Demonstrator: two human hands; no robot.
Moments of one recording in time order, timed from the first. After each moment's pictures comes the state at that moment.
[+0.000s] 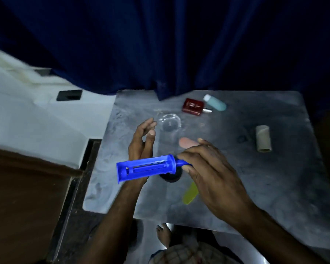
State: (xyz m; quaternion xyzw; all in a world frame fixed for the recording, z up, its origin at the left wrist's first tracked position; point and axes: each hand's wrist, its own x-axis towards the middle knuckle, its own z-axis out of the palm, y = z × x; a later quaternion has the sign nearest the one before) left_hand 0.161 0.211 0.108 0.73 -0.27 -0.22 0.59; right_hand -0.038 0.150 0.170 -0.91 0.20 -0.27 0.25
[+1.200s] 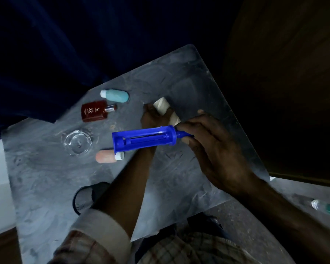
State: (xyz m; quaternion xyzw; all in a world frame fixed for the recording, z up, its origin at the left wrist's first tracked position) left_hand -0.064 -0.046 0.015 0.75 -0.36 -0.41 0.37; right_hand -0.241 0.019 0.121 -0.80 0.46 -0.30 0.23
